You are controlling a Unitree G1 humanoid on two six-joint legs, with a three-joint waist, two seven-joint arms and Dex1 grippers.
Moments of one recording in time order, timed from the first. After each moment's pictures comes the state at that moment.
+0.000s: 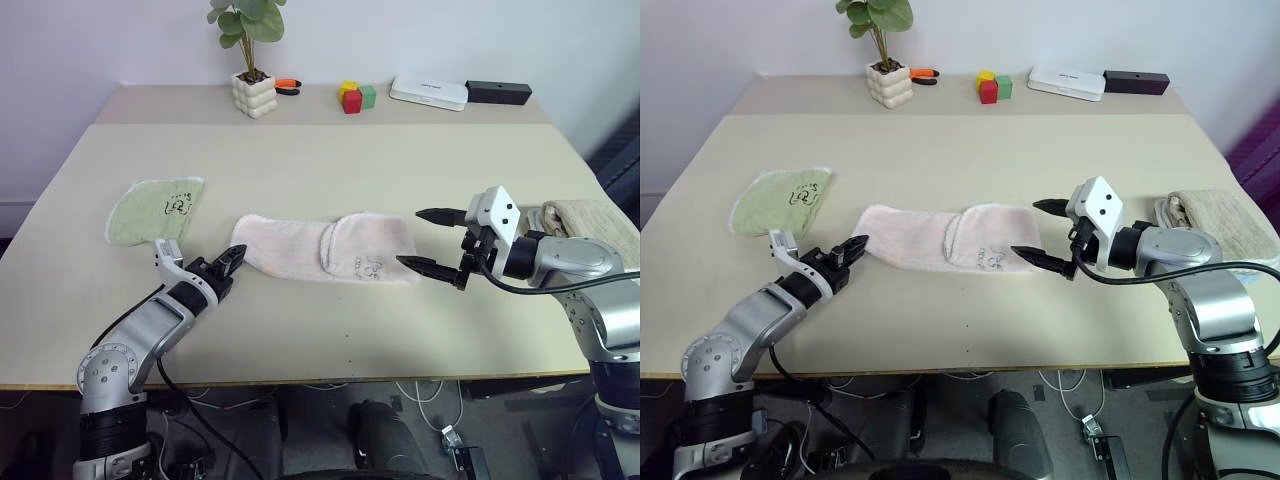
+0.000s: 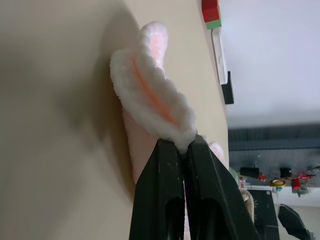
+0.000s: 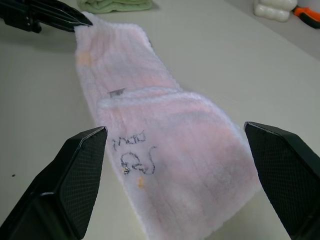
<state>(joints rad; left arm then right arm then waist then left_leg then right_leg) -0.12 0.33 0.32 -0.17 -1.69 0.77 0.31 -0.33 -0.79 -0.08 -0.25 0.44 0.47 0.96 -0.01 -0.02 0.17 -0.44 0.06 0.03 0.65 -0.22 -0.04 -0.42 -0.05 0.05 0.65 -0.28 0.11</state>
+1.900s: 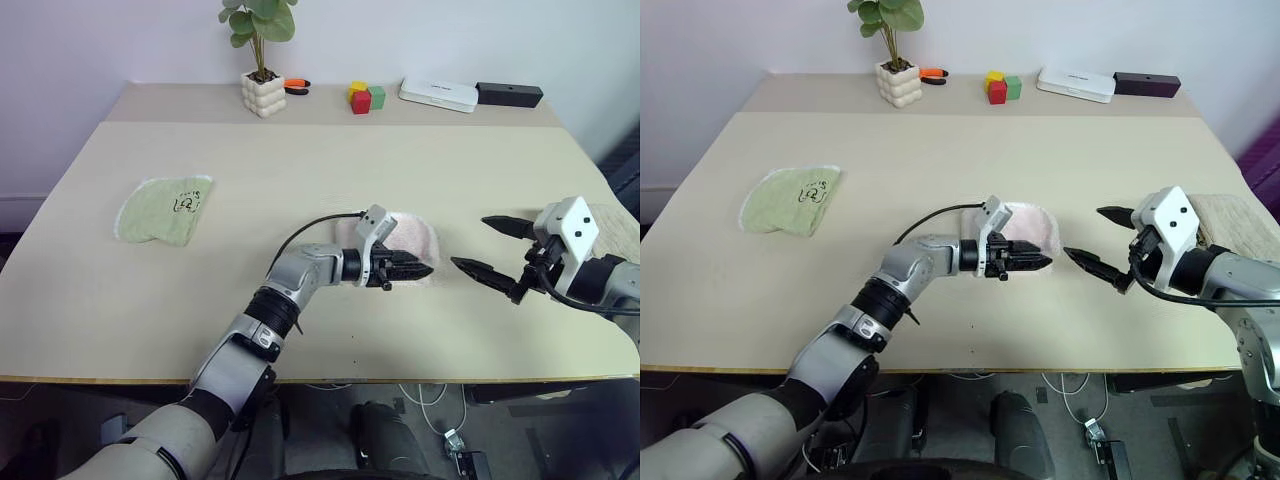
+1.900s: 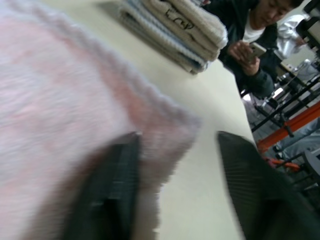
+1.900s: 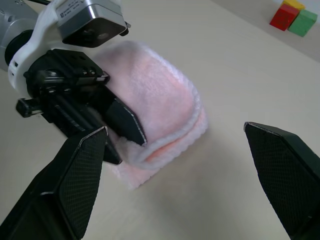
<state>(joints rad) -0.84 -0.08 -0.28 0.61 -0.39 0.52 -0.86 -0.06 -0.88 -0.37 -0.38 0.52 0.56 0.85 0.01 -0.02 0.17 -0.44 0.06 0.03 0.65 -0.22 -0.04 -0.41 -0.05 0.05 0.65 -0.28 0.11</state>
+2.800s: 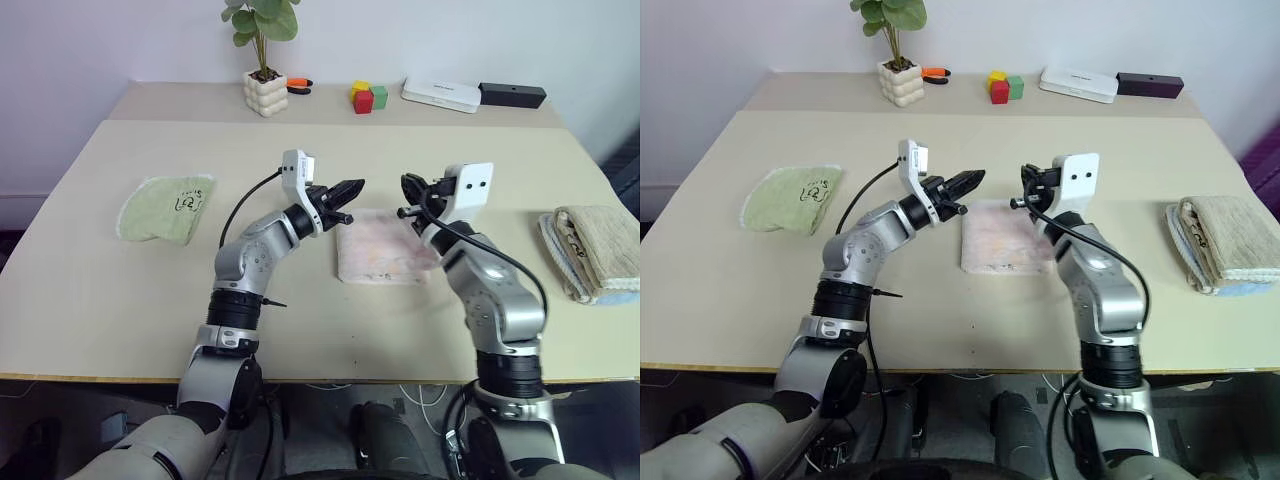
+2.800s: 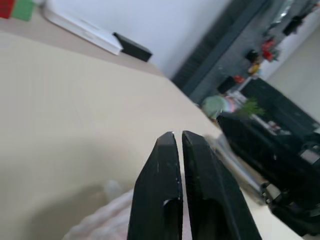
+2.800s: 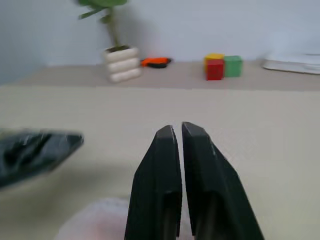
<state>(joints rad) -0.77 -0.07 0.09 0.36 -0.48 0.53 -0.52 -0.45 -0.13 -0.10 -0.17 0.27 0.47 0.10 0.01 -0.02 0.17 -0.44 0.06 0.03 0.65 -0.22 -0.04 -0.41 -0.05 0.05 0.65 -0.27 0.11</state>
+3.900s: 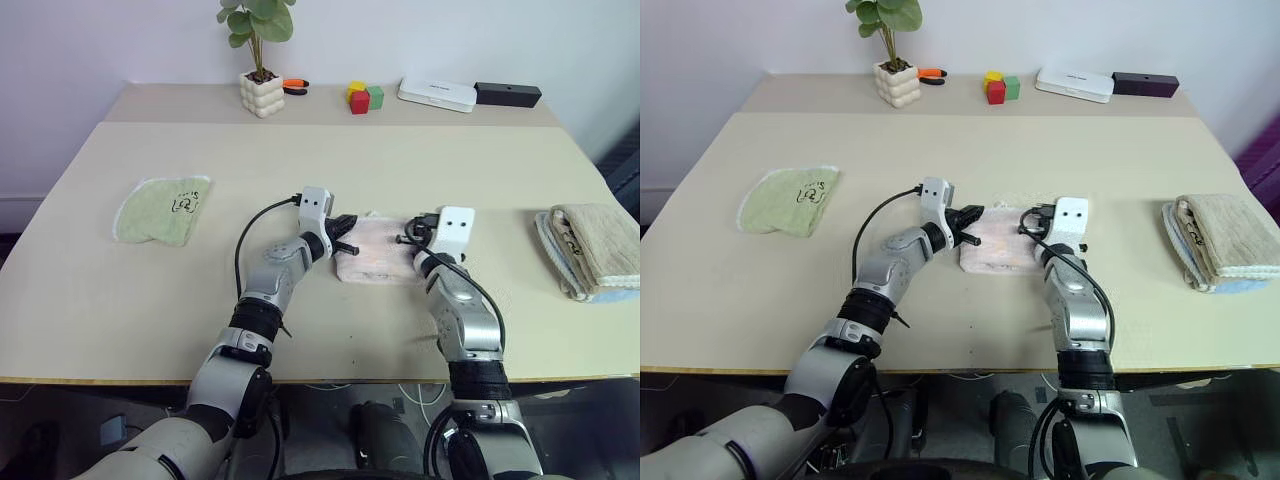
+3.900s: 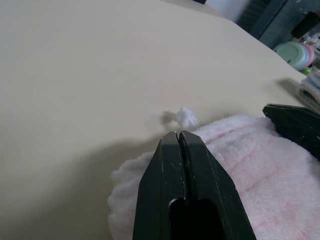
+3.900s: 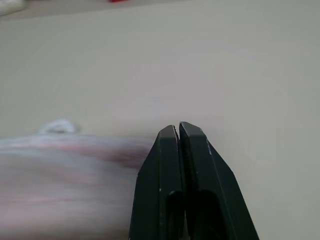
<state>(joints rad) -0.76 -0.07 0.00 0.63 -0.23 0.29 -0.45 -0.37 -0.07 -0.20 0.09 0.17 0.35 -0.06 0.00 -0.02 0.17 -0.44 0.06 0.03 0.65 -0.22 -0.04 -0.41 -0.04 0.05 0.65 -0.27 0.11</state>
